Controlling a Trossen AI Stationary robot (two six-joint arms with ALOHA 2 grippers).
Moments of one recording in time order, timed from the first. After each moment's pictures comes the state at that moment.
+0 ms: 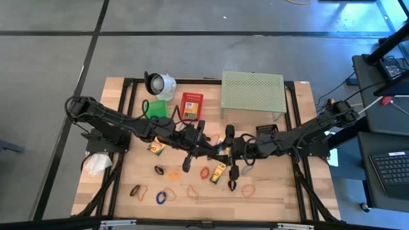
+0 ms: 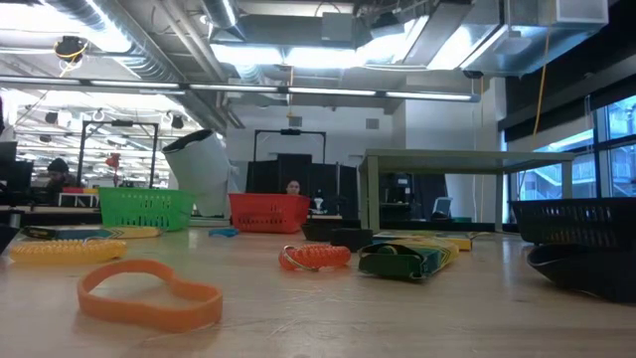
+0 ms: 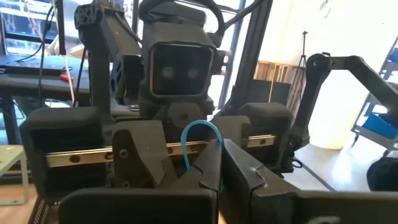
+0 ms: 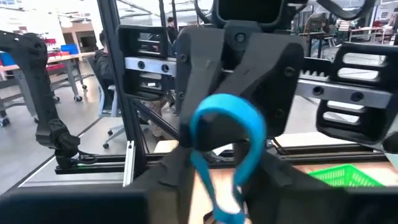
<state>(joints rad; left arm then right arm) -0.24 1.47 1.12 0.39 0.02 -0.17 0.43 1.47 0.98 0.51 0.35 0.09</state>
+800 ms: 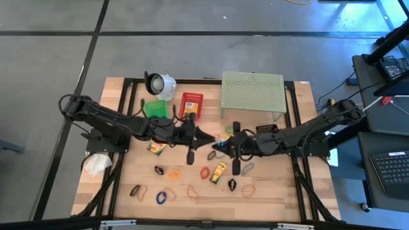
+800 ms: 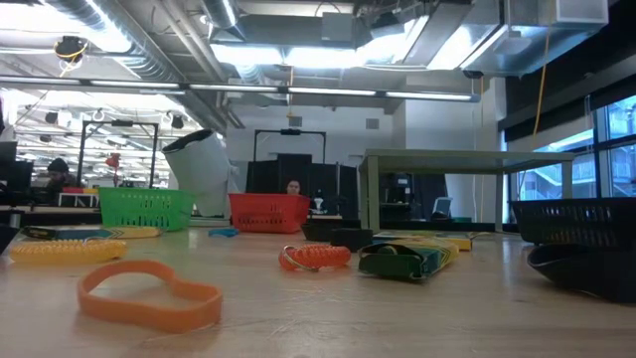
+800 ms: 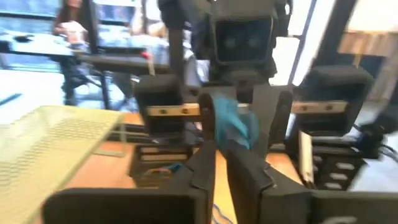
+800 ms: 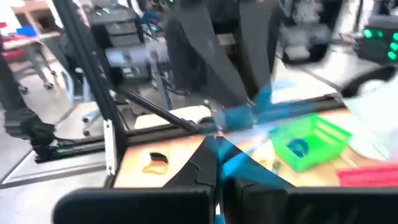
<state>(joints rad) -0.24 1.40 1.12 0.17 -0.28 -0.12 0.43 1.37 0.98 0.23 0.45 0.26</state>
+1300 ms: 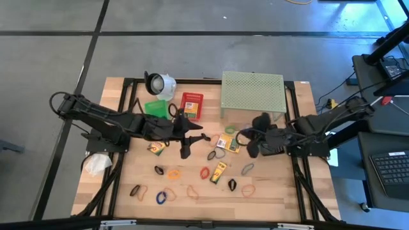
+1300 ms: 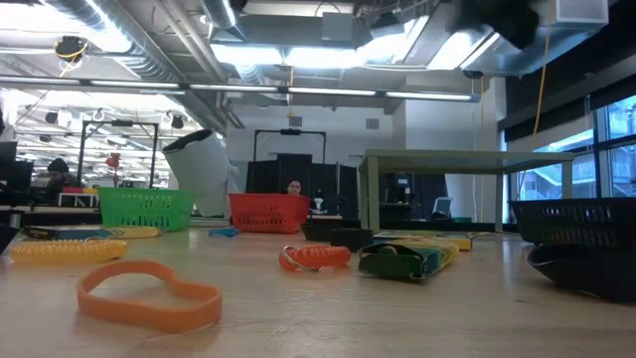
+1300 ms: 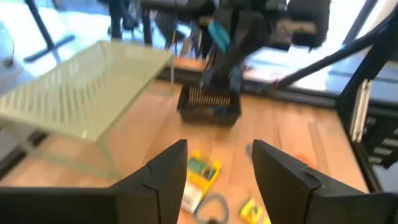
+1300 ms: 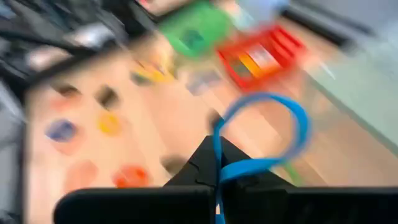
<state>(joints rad) -0.24 1.32 1.12 -0.20 -0.43 -0.26 0.41 1.09 0.98 -0.65 0.59 0.76</state>
